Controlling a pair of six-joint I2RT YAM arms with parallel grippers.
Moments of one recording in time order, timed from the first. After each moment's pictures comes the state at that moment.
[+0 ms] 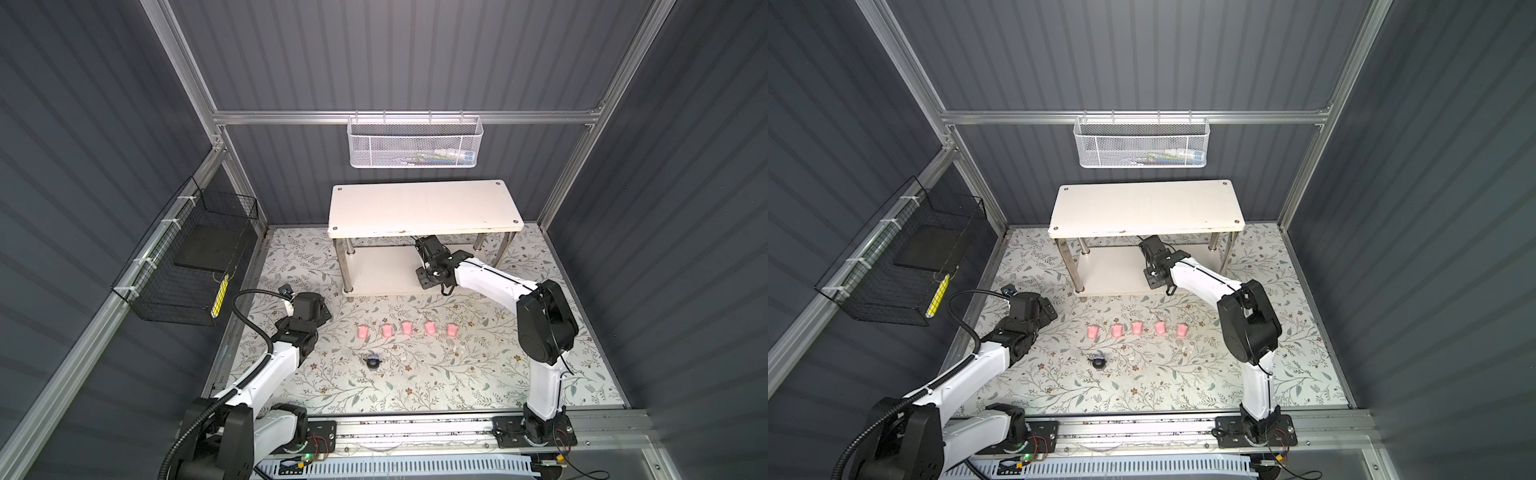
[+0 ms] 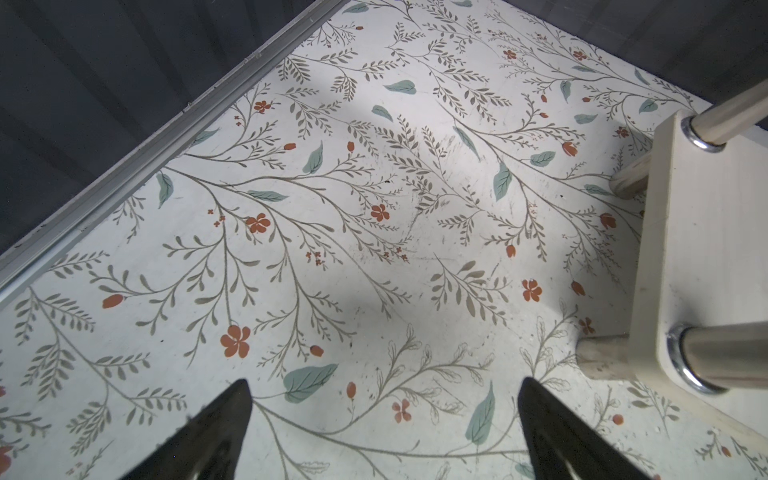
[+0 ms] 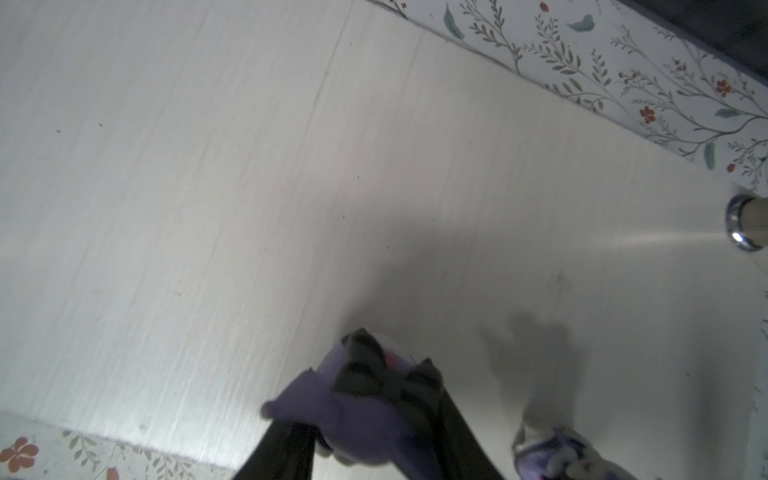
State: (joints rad) left arm -0.23 1.13 0.51 -0.15 -0.45 -0.57; right arm 0.60 1.98 1.55 -0.59 0.27 0.11
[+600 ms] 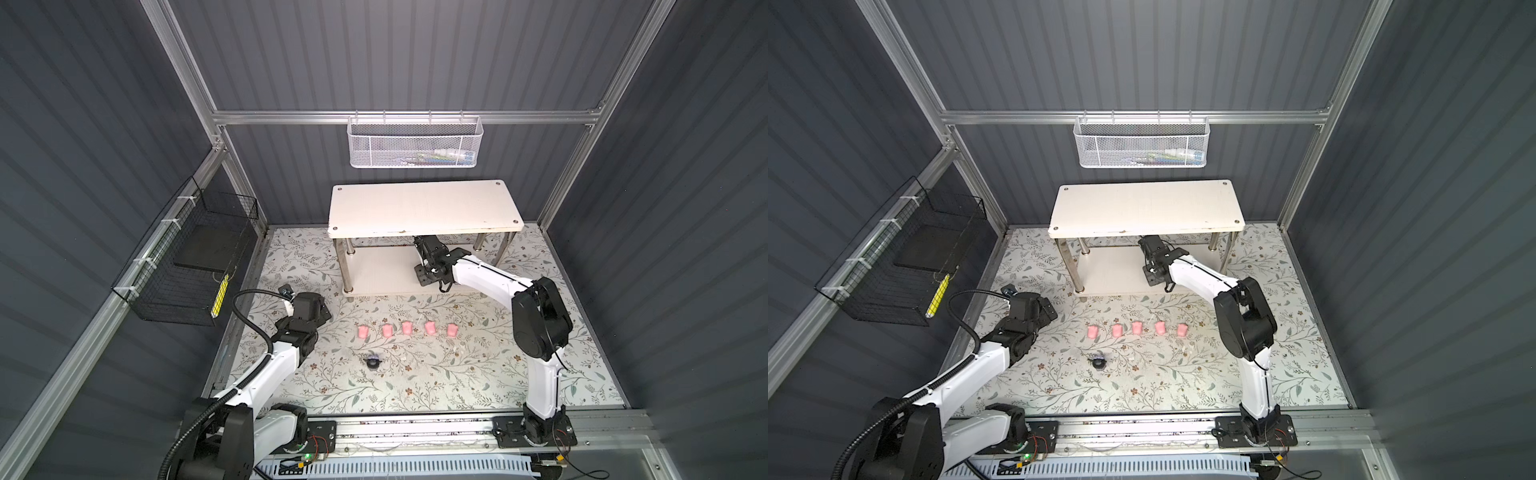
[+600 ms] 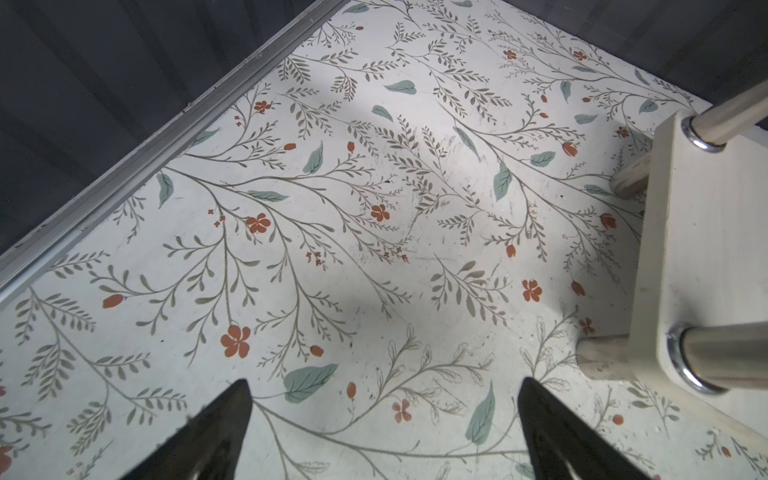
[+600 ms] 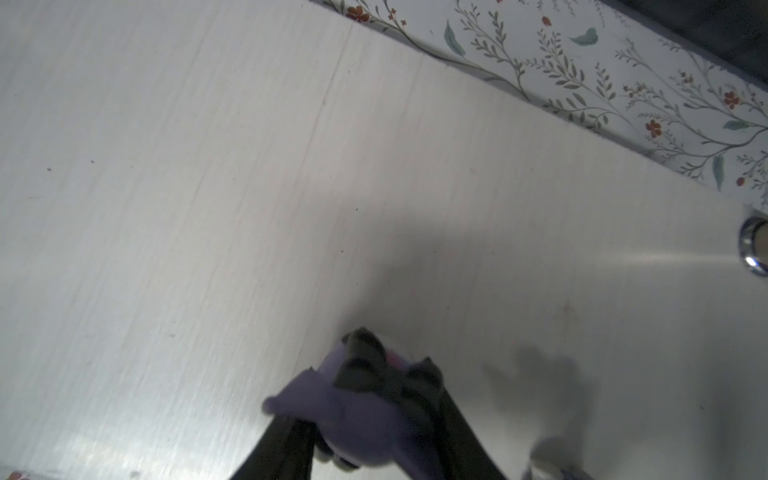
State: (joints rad) left arm -0.23 1.13 0.51 -0.15 -0.45 -0.57; right arm 0.59 2.02 1.59 -0.59 0.26 0.11
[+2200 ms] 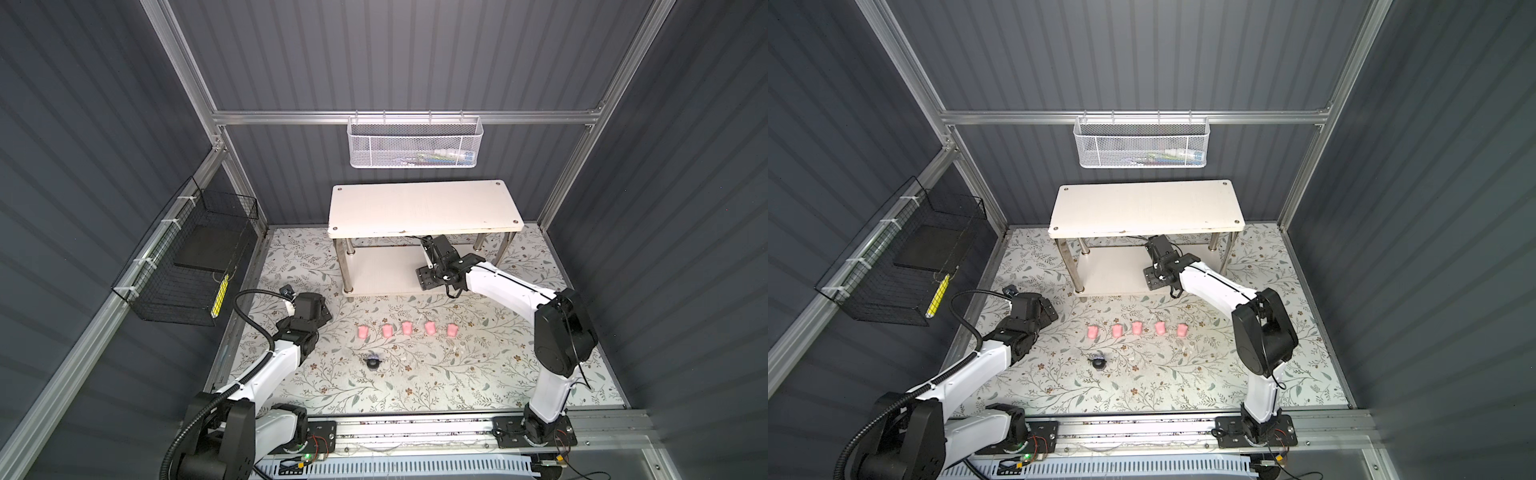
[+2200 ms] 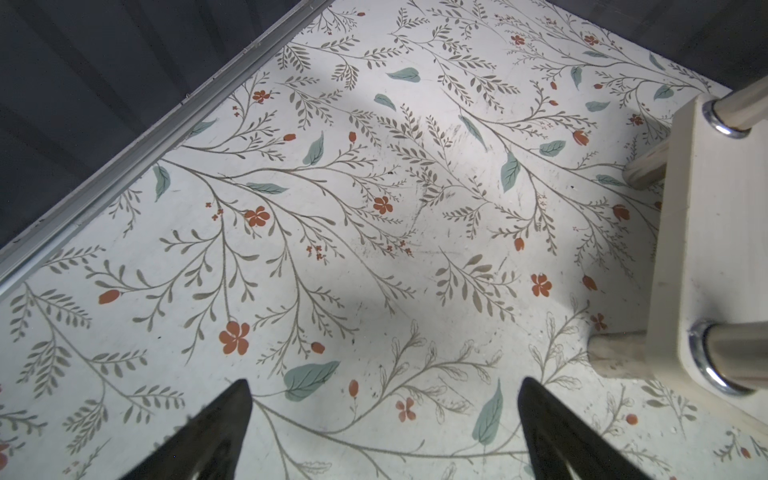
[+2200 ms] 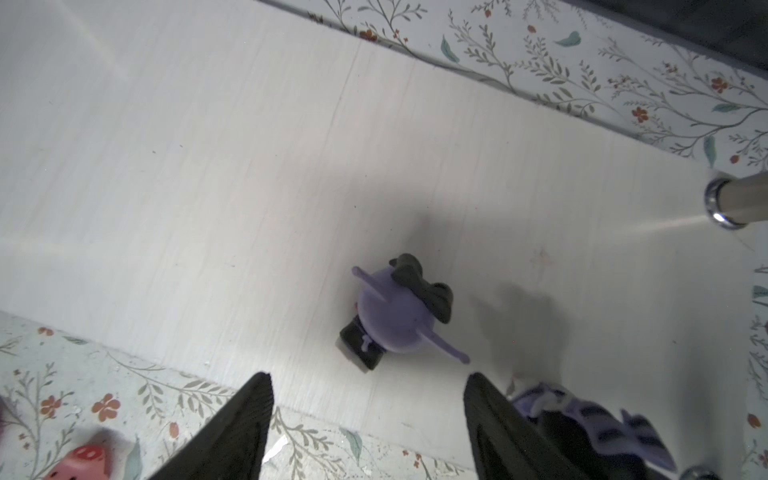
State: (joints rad) left arm -0.23 1.16 0.51 -0.14 -0.45 -0.57; right arm 0.60 1.83 1.43 -0.52 0.21 0.16
